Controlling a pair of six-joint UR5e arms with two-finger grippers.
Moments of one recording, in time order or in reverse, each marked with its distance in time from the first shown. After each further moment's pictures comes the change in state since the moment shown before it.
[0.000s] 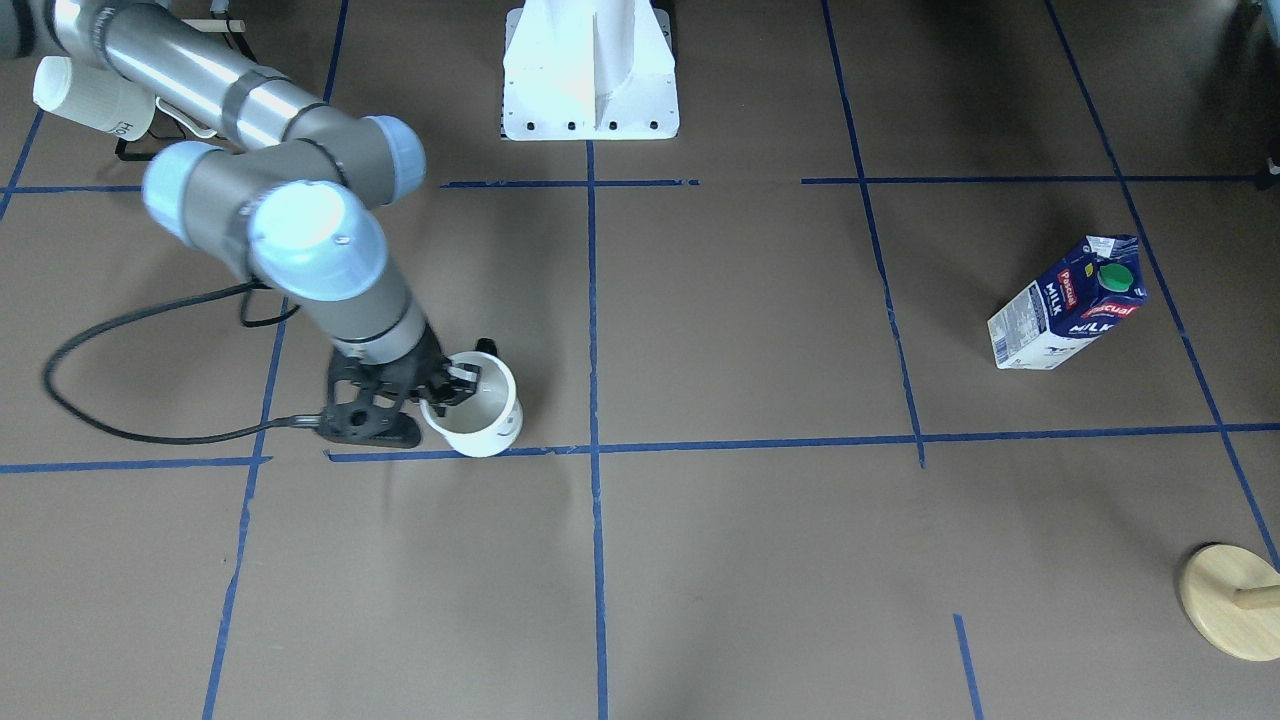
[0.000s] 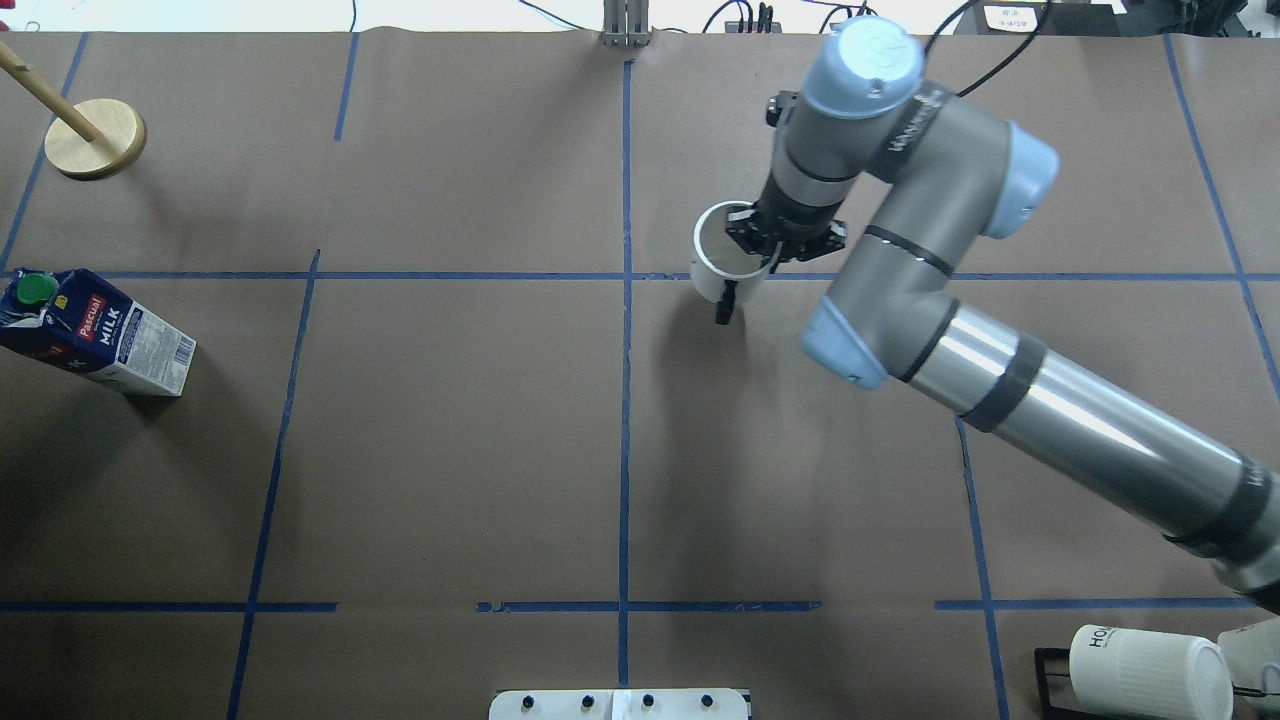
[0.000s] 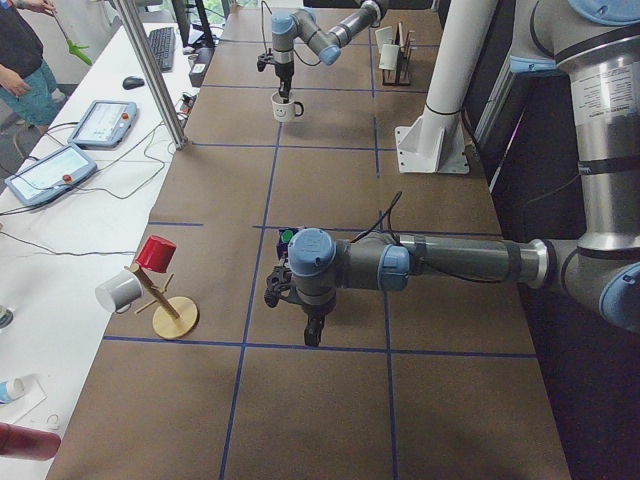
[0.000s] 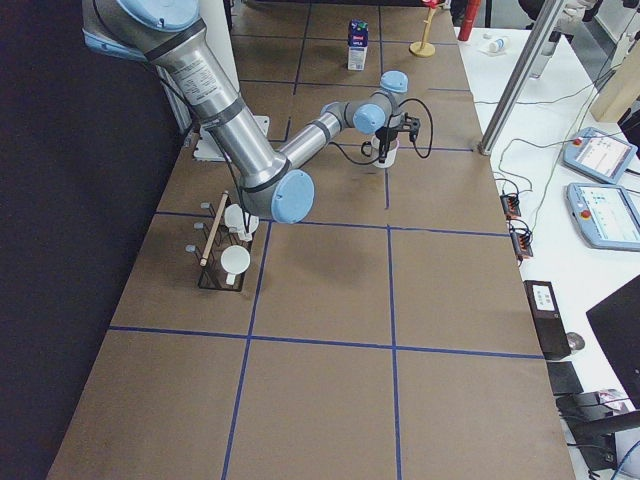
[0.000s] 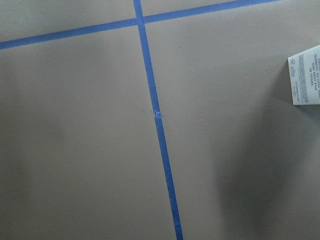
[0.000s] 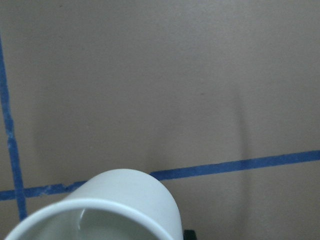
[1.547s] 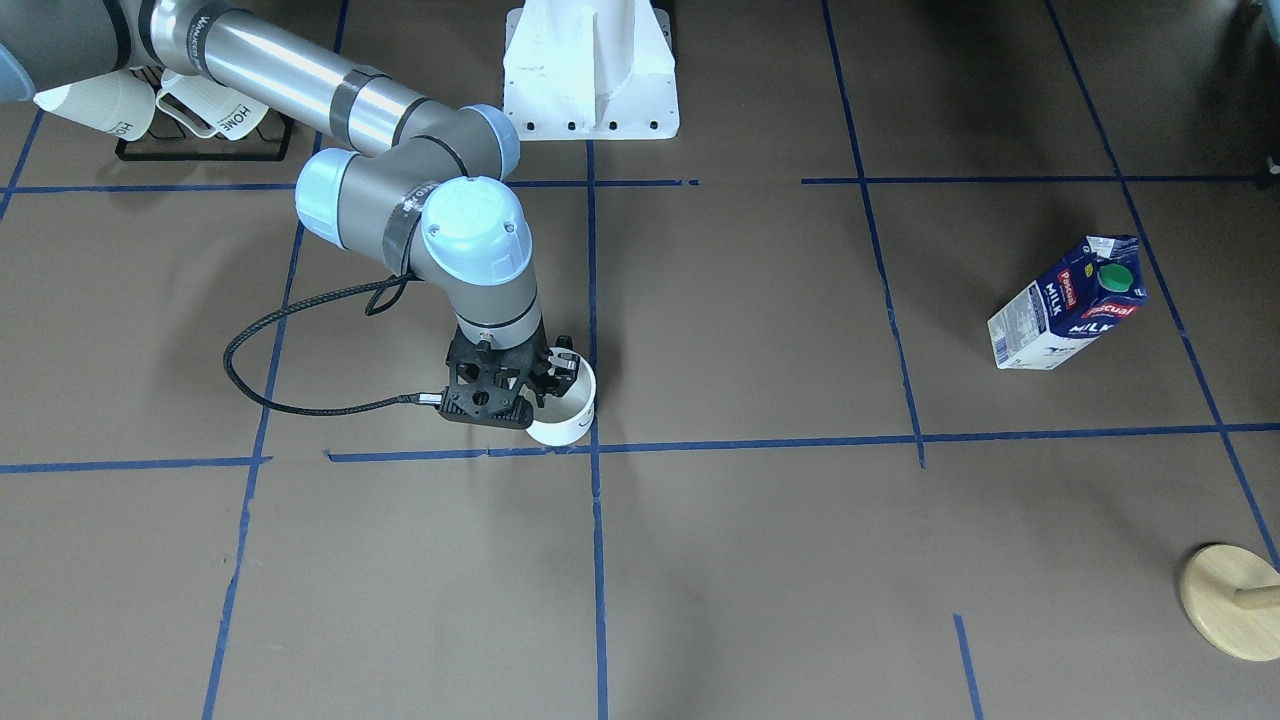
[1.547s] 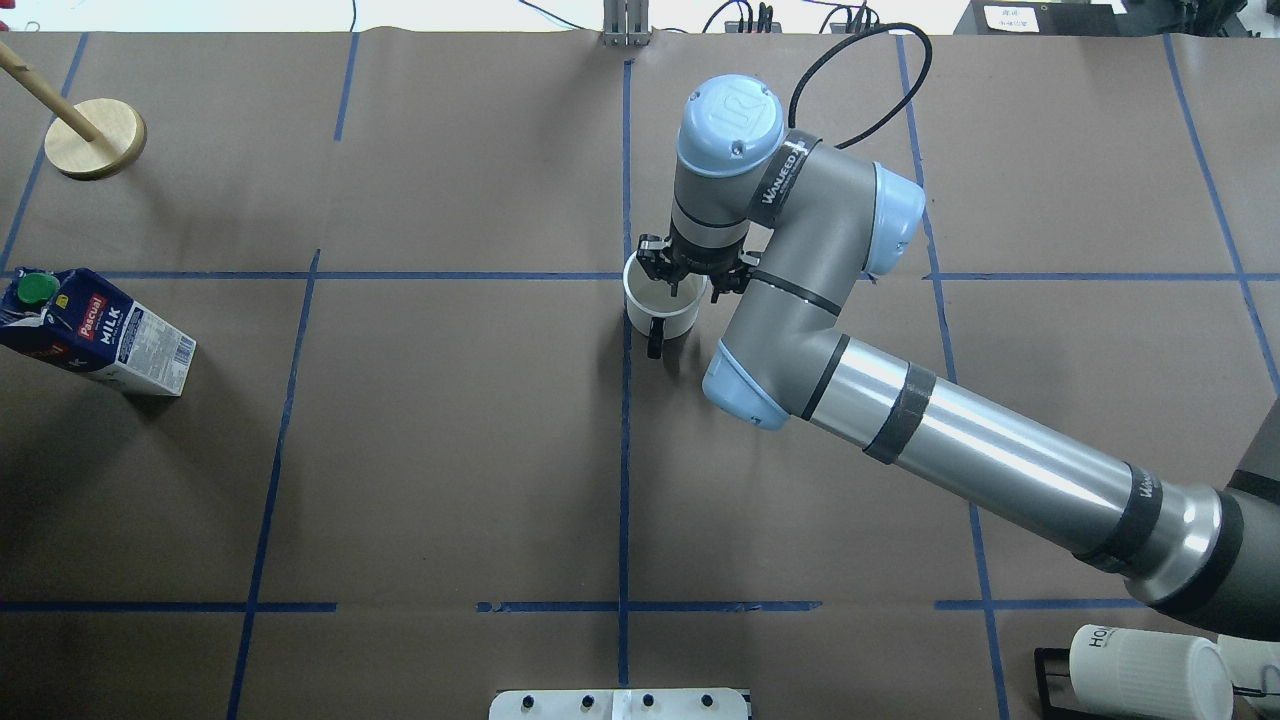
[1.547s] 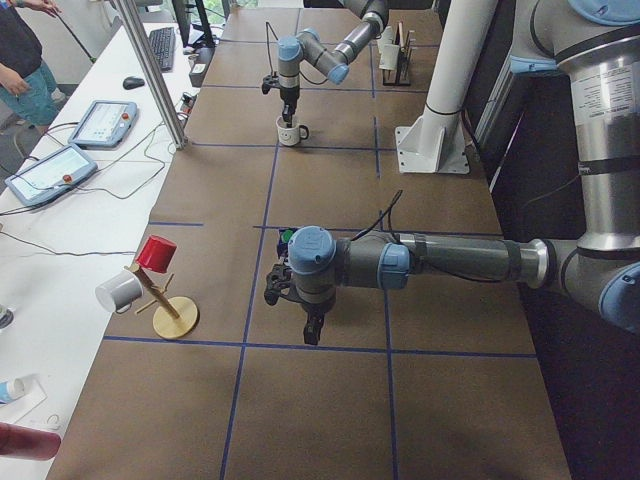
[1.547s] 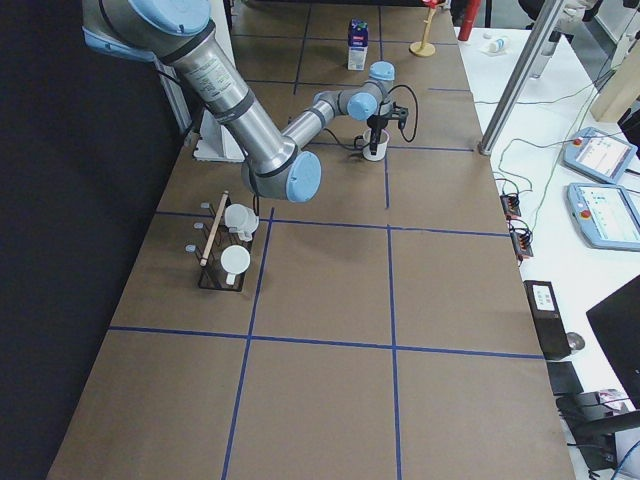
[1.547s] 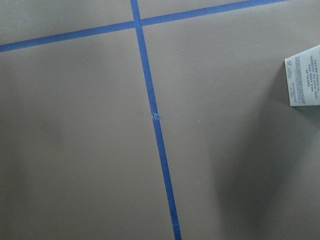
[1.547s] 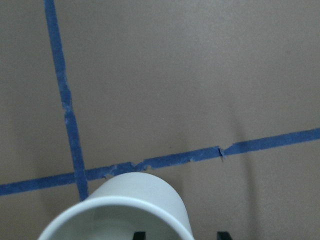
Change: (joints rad) left arm 0.000 -0.003 -0.007 0.001 0.001 0.000; right arm -0.073 0.096 -0.080 0.003 -0.068 0.087
